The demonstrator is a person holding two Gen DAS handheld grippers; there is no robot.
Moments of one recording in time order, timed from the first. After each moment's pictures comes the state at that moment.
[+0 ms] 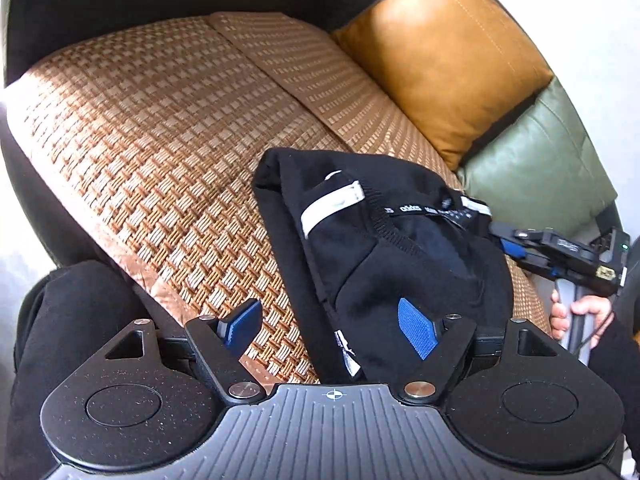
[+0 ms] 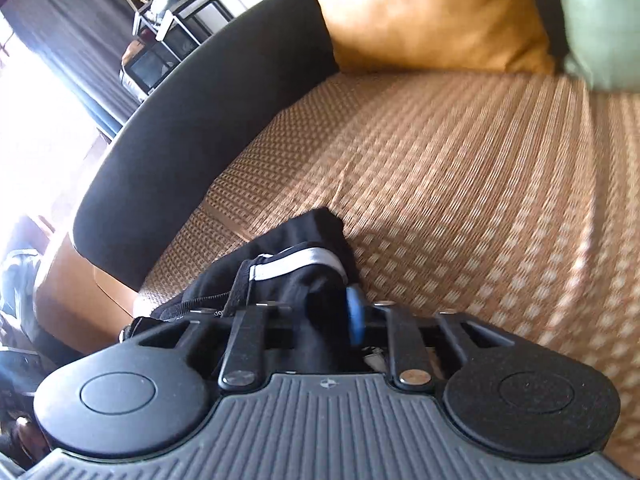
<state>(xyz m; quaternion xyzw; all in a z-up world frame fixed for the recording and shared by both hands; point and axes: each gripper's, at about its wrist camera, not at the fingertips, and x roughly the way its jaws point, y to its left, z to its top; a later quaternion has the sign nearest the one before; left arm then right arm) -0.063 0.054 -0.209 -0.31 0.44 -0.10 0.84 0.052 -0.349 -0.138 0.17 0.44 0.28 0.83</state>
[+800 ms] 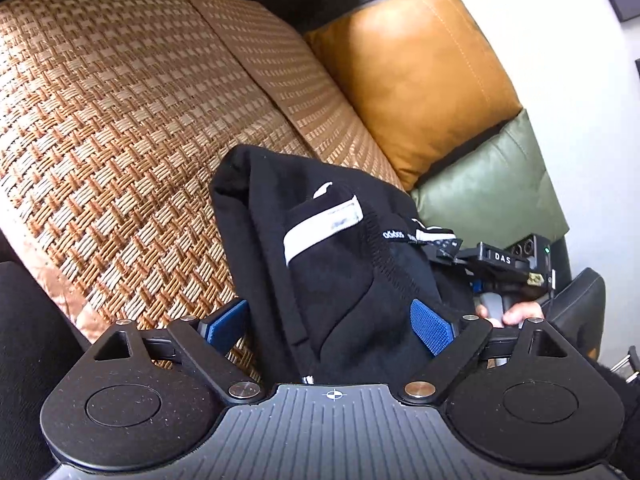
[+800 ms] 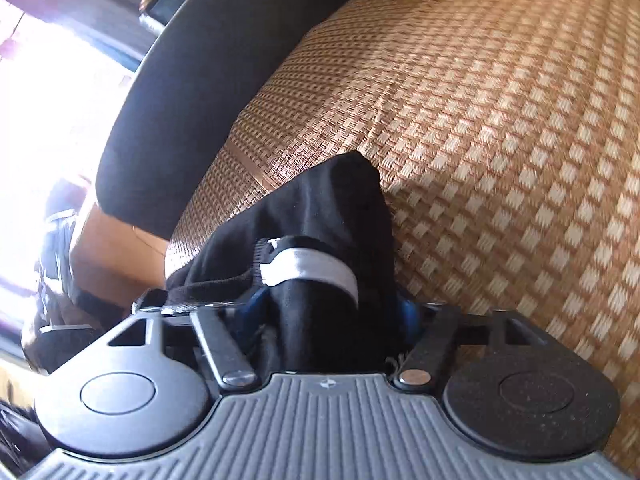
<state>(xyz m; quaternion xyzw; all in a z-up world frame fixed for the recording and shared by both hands) -0.037 0.056 -0.248 -0.39 0.39 -0.17 0.82 0.110 -0.309 -0.191 0.21 0.54 0.36 0.73</state>
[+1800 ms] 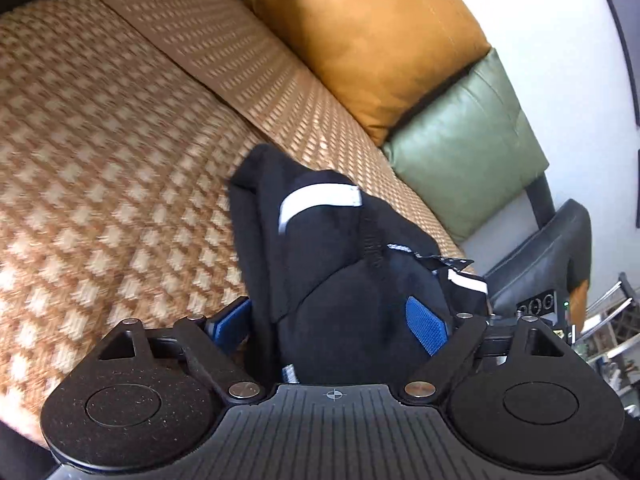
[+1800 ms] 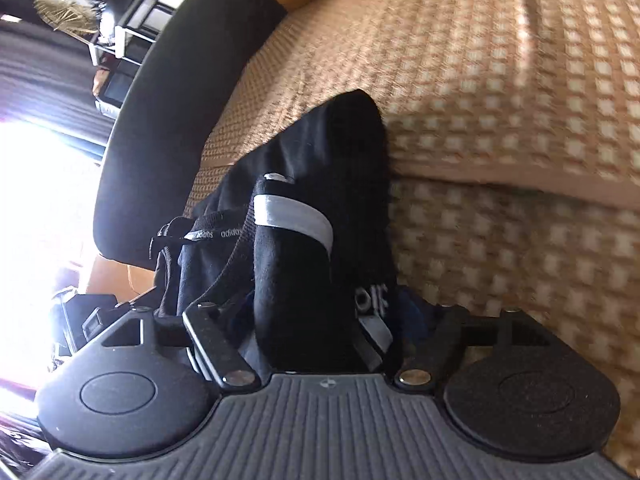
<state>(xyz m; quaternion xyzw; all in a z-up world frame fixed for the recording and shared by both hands) 0.024 0.059 -0.247 -0.32 0.43 -0.27 0.80 -0.003 -0.355 -0.196 0.32 0.52 0.26 0.75</state>
